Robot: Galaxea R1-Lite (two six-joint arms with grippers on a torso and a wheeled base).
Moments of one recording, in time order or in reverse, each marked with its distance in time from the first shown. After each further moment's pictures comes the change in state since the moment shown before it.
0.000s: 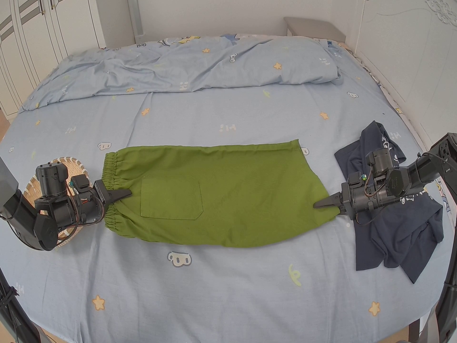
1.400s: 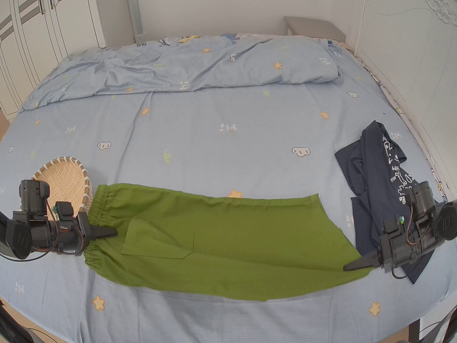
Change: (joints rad) left arm 0.092 -0.233 0.121 0.481 -0.069 0.230; right arm 0.002 -0.523 0.654 0.048 -0.003 -0.124
